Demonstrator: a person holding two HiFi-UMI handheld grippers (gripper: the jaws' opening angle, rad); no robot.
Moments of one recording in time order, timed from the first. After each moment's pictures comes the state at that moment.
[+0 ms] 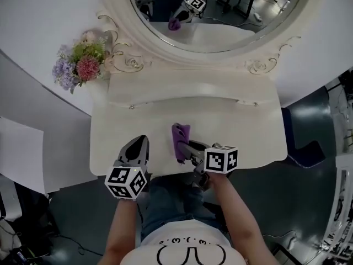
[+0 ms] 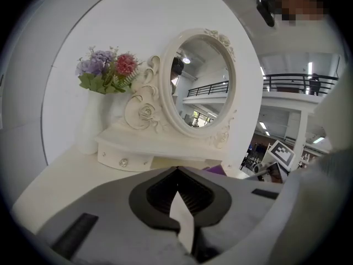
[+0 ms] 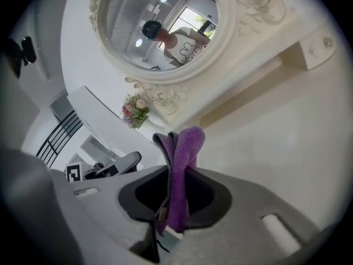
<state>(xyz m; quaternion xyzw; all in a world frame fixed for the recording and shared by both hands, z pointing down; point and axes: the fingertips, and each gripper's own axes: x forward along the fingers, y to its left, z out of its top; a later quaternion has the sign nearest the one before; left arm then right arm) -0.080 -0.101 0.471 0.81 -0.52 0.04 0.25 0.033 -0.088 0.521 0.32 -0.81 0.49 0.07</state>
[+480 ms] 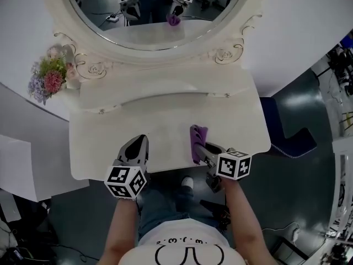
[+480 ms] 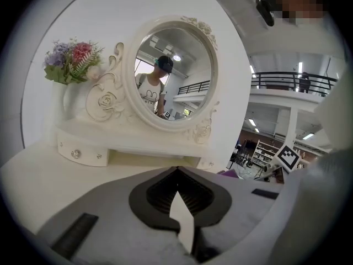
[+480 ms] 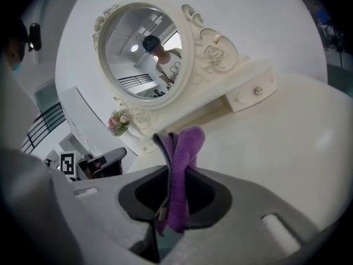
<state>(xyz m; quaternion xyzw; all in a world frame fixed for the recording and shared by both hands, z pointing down) 0.050 -0.095 0.467 0.84 -0.48 0.04 0.24 0.225 -0.058 0.526 0.43 -0.78 0.44 0.08</state>
